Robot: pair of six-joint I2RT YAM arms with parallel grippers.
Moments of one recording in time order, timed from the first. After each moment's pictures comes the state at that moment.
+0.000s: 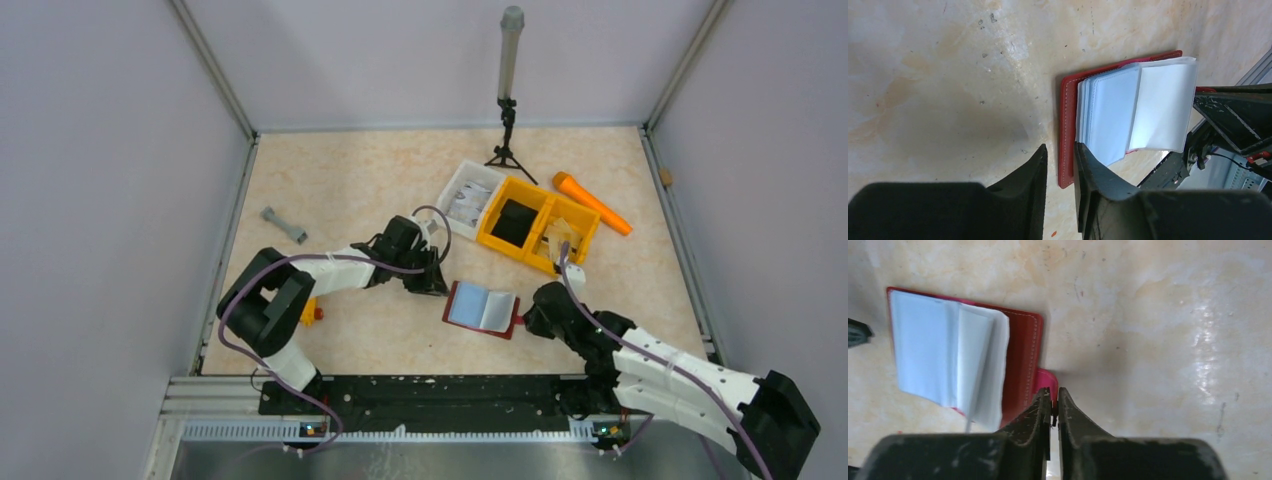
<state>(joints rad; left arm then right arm) -0.65 1.65 0.82 -0.05 0.41 -0.63 0.81 0.76 0.29 -0.43 0.34 0.96</state>
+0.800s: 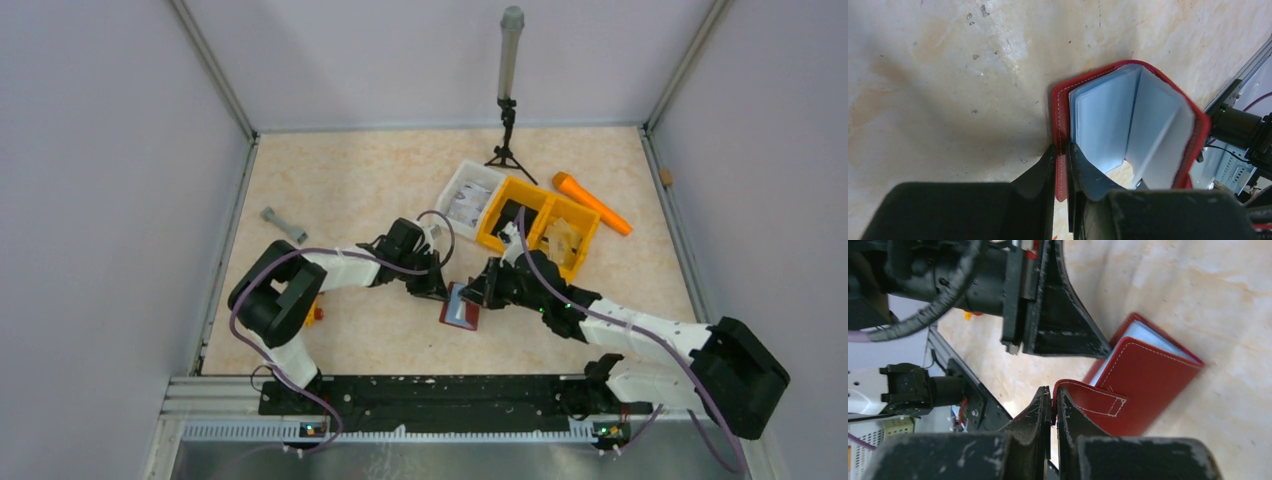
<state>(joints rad) -0.65 1.73 0.83 -0.02 0.48 -0.63 0.81 1.08 0.44 0.17 -0.12 0.80</state>
